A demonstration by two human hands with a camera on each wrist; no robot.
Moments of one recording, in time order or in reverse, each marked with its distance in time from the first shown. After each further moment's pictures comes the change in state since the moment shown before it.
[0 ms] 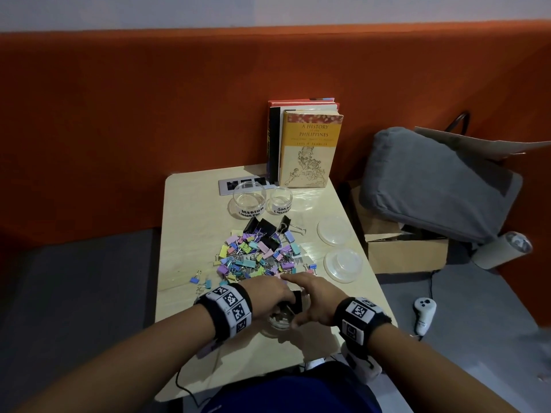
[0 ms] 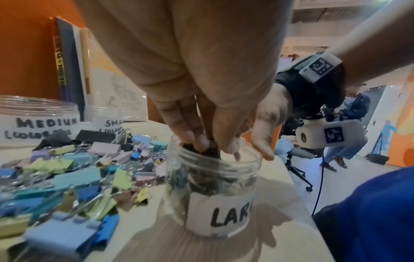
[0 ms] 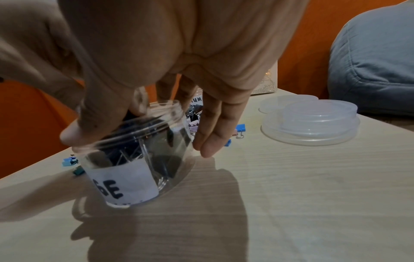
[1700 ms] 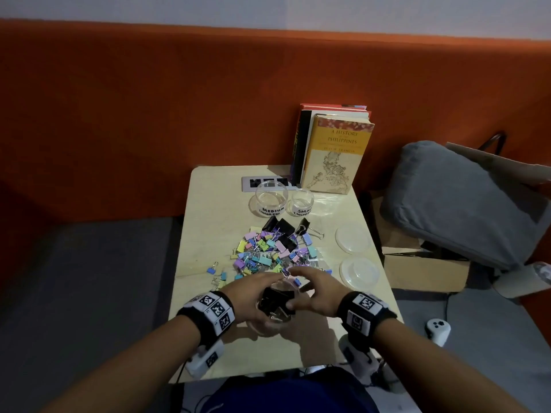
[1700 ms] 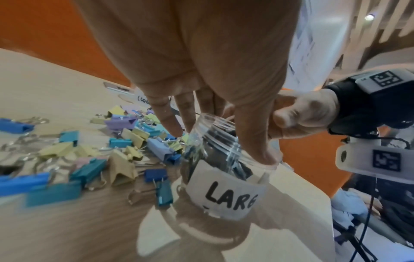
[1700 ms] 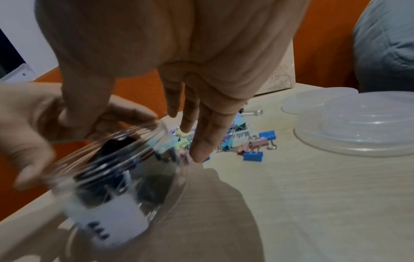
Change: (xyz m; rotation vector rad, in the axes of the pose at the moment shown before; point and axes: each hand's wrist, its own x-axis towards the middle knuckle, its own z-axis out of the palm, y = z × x) left_hand -0.045 -0.032 0.037 -0.434 0.204 -0.377; right_hand 0.023 -0.018 -0.005 0.144 -0.022 0.001
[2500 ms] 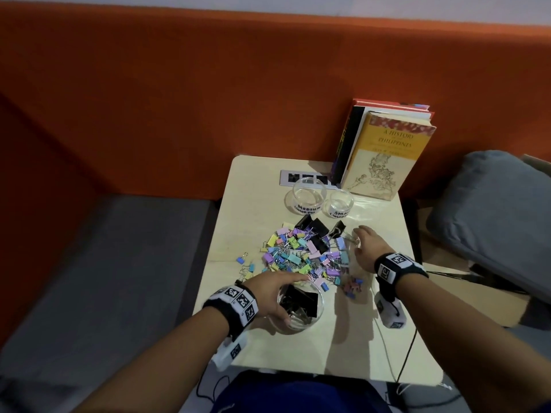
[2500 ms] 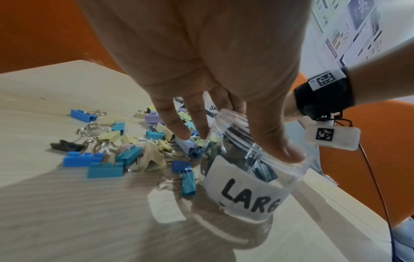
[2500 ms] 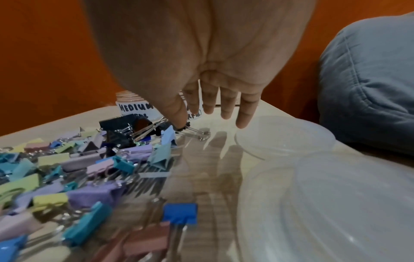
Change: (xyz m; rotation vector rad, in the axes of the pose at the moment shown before) left_hand -0.013 -0.001 -0.006 -0.204 -0.001 -0.158; right_hand 0.091 0.036 -0.078 -0.433 0.188 0.192
